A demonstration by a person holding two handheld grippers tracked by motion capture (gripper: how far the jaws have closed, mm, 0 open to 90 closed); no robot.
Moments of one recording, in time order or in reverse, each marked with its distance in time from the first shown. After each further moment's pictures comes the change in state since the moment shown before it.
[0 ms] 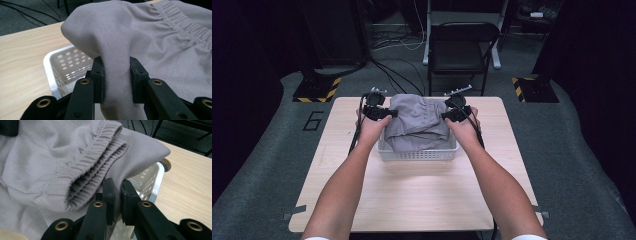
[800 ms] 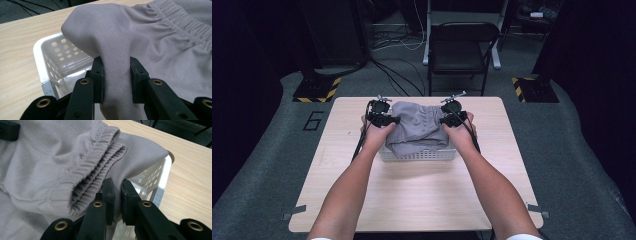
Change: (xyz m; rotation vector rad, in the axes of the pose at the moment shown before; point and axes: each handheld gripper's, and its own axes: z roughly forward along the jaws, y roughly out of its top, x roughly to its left) left arm -0.007 -0.021 0.024 0.041 0.037 0.018; right arm 0.007 -0.013 0.022 0.033 -0.035 -0.009
